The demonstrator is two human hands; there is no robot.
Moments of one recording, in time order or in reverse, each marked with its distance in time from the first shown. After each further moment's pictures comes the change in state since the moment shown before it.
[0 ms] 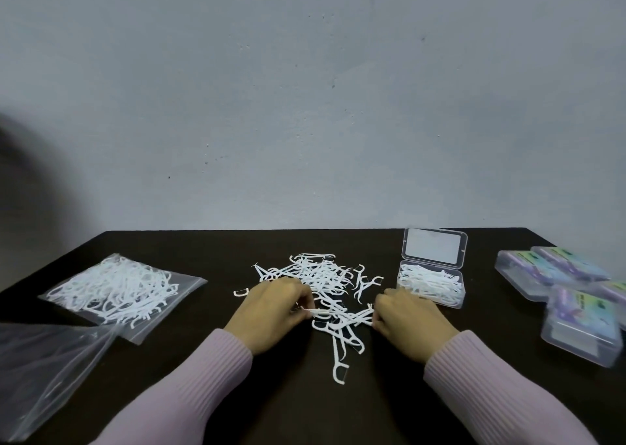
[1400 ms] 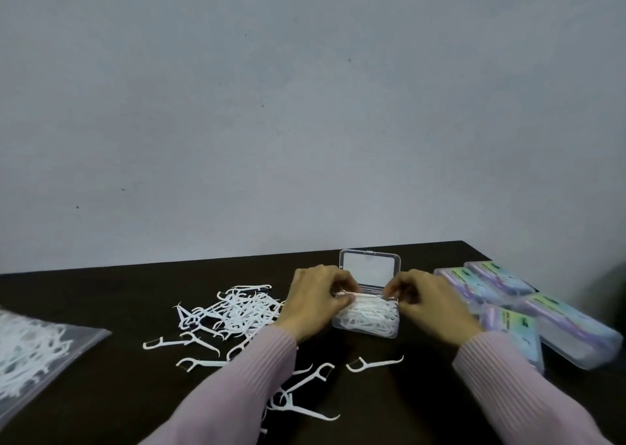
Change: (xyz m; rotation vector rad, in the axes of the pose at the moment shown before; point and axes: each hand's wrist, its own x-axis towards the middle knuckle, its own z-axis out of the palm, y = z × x) left_hand 0.128 0.095 0.043 -0.395 0.111 0.067; right_hand -0.001 0.129 -0.011 0.536 0.260 0.216
